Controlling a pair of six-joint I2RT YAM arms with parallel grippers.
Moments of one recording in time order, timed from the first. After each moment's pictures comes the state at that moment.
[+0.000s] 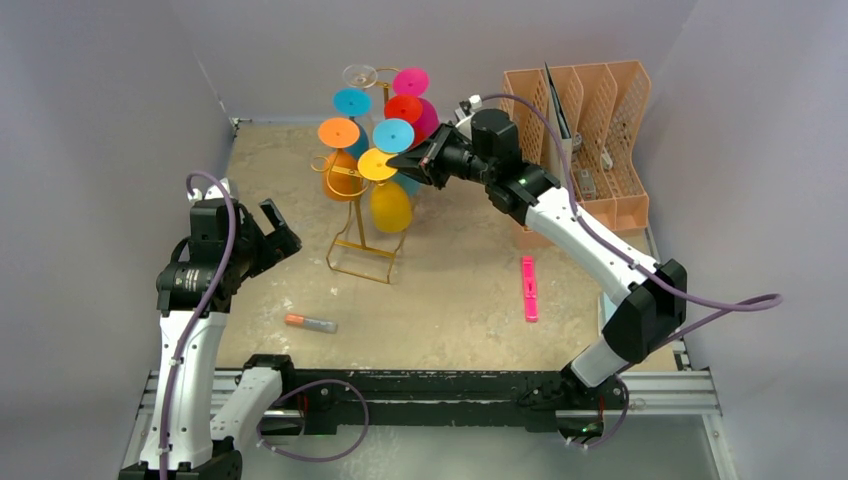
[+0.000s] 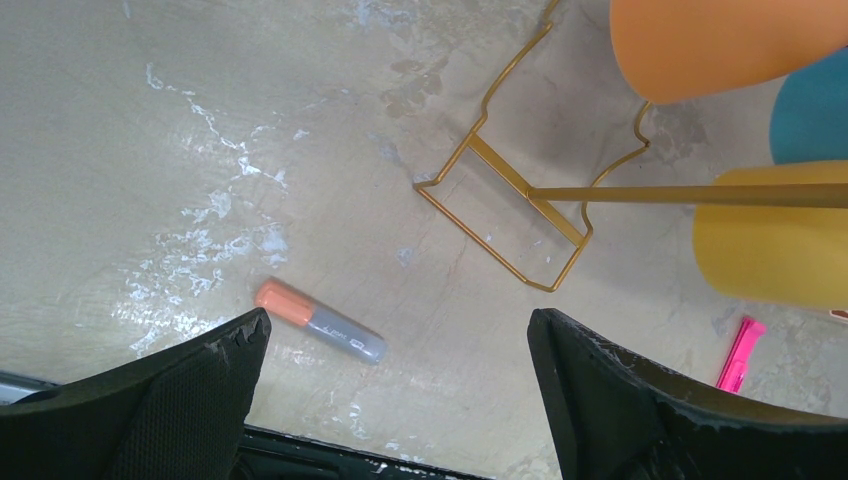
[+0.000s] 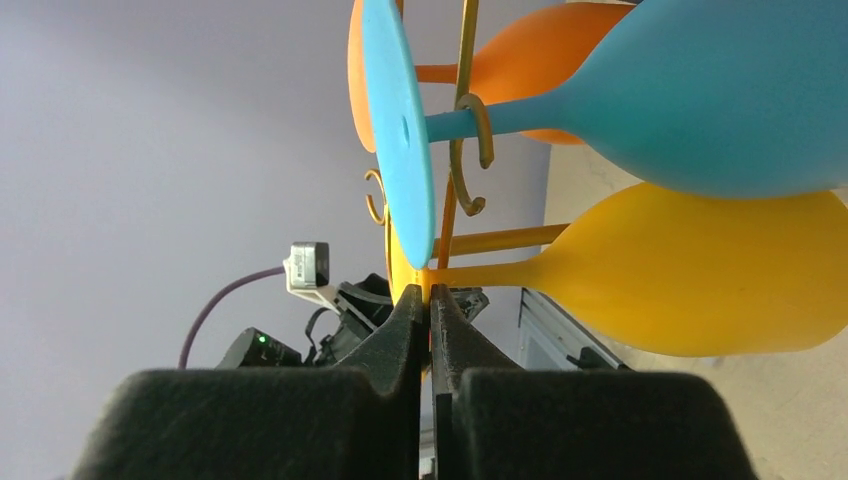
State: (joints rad) left arm -0.01 0.82 1.13 -1.06 -0.05 -0.53; right arm 0.63 1.59 1.52 -0.19 -0.39 1.31
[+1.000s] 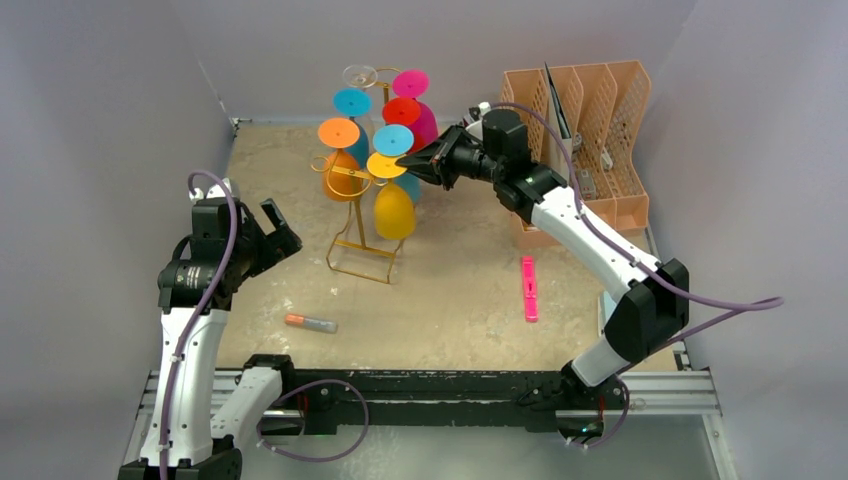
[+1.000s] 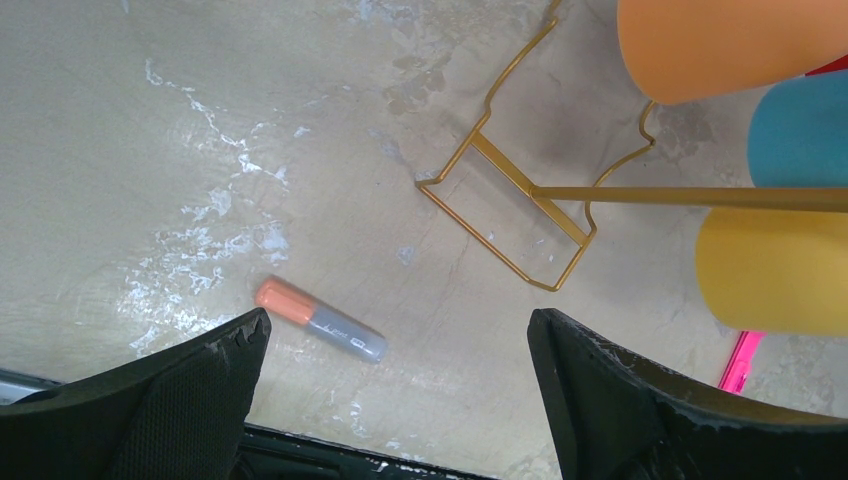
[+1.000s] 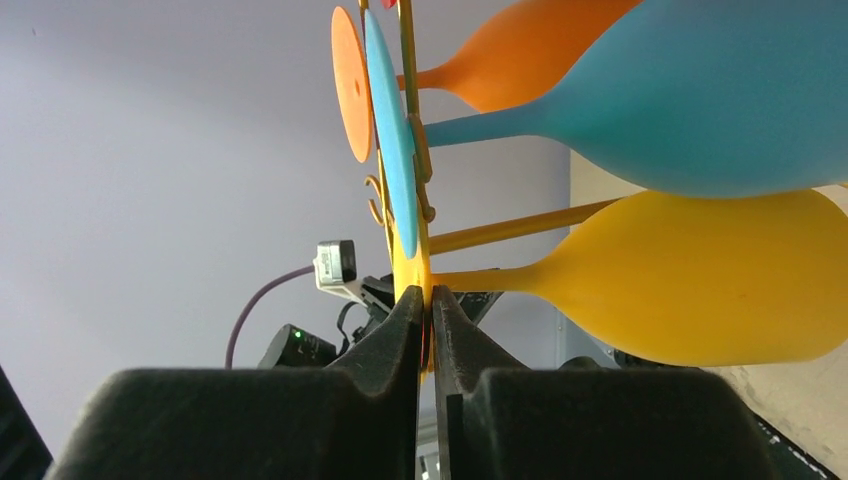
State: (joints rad) left arm -0.01 0.83 1.13 -1.06 -0.05 -0.54; right arm 0.57 1.58 1.47 -0.15 -0.48 1.44
